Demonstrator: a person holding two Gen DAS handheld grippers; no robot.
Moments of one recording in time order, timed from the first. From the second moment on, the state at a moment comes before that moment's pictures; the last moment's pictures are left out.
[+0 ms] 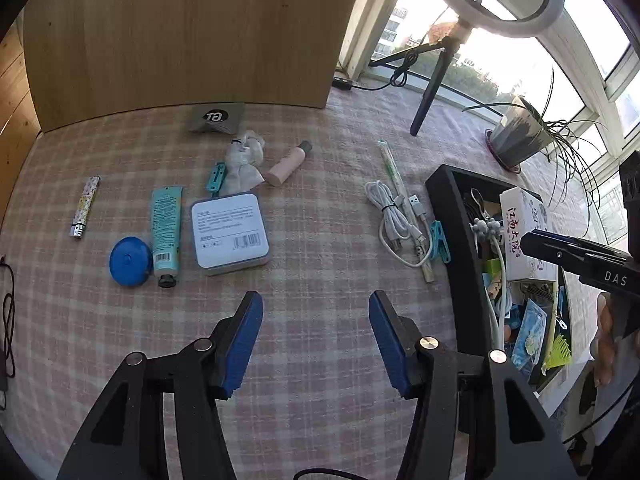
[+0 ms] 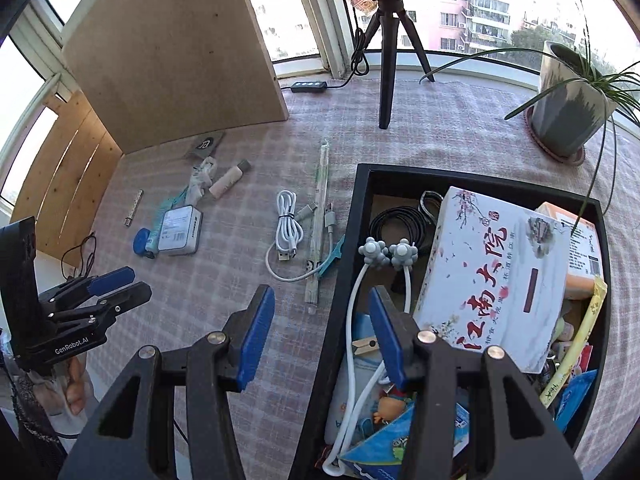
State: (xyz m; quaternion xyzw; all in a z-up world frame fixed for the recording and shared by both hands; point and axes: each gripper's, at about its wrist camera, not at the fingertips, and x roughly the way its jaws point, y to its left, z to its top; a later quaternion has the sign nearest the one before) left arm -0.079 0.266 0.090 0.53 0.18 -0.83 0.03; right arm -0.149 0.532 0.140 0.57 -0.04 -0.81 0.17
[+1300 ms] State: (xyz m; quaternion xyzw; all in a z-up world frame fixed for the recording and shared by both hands) left arm -0.125 0.024 -0.023 0.58 0.23 -0.77 0.15; right arm -0.257 0.439 0.029 0.68 0.01 -0.72 0.12
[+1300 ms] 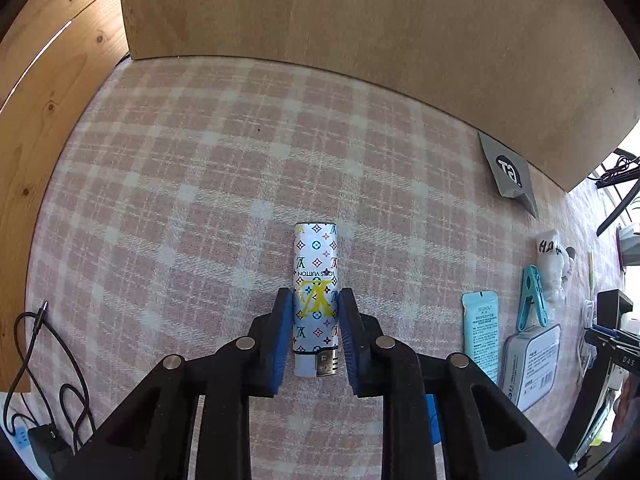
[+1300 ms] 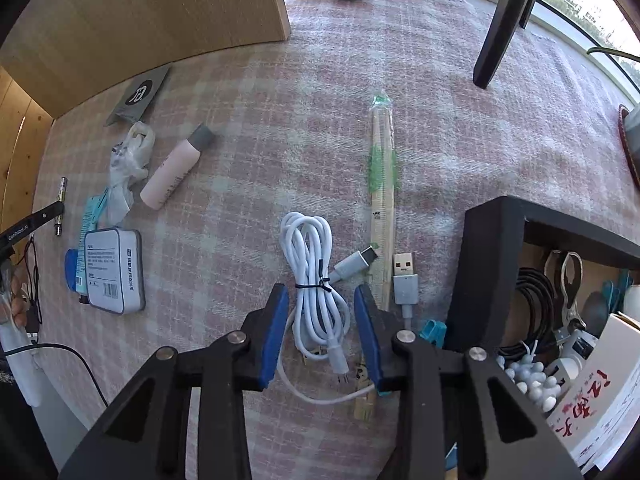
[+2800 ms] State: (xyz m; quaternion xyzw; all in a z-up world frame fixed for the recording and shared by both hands) left arm -0.072 0.285 0.111 0.54 0.14 -0.83 -0.02; right arm -0.134 0.611 0.145 0.57 -0.09 -0.81 0.12
